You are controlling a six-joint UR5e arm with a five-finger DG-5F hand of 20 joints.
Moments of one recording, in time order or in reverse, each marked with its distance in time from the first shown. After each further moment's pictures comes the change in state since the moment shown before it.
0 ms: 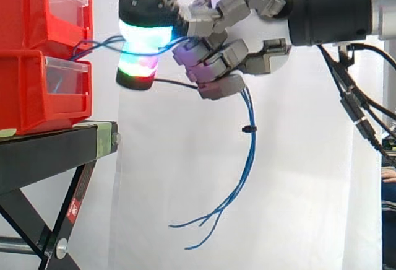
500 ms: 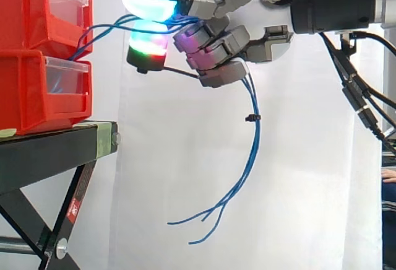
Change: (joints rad) arm 0.007 0.017 0.000 0.004 0.007 -0.026
